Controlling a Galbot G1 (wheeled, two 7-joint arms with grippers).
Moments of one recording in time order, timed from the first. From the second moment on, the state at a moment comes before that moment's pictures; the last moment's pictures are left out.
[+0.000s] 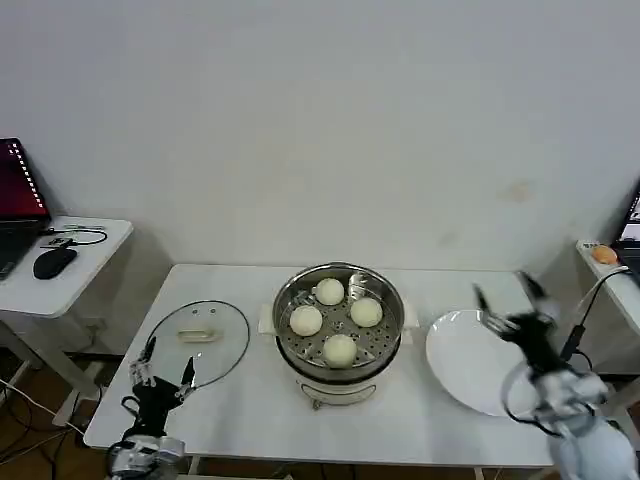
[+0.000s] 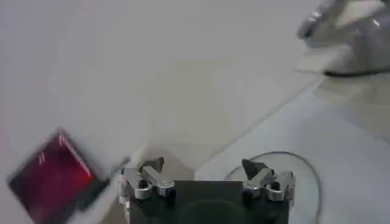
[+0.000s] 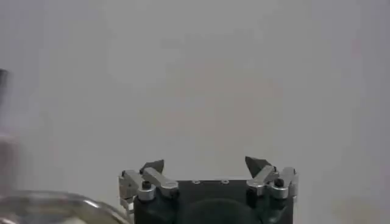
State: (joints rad) left arm 1.56 -1.24 -0.60 -1.96 0.69 0.09 -0.10; right arm -1.50 1.19 0.89 1.99 0.30 0.12 -0.16
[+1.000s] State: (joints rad) left arm 1.10 -1.12 -0.42 -1.36 1.12 0.03 -0.15; right arm -1.75 1.38 1.10 2.00 0.27 0.26 -0.17
